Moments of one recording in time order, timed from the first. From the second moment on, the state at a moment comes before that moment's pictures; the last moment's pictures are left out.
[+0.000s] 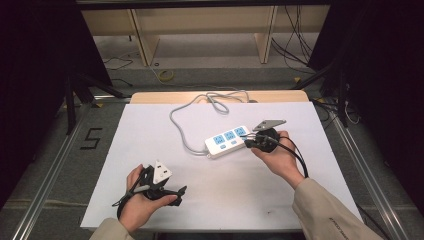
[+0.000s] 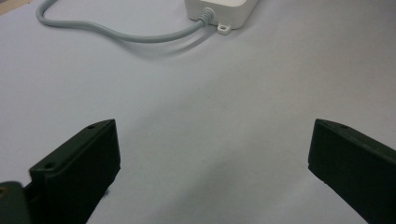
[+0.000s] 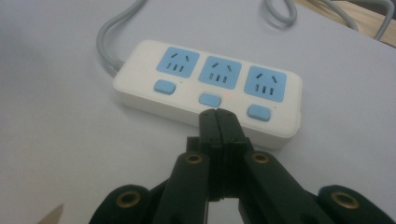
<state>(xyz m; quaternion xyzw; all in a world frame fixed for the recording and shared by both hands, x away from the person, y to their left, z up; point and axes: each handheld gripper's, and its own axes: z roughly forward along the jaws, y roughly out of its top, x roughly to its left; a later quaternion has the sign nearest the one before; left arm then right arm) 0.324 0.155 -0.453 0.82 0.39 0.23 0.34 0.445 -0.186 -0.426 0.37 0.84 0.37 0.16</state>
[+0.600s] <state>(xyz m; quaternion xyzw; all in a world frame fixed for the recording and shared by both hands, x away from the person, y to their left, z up) 0.324 0.155 -0.453 0.83 0.39 0.23 0.34 0.459 -0.178 -0.428 0.37 0.84 0.35 0.15</state>
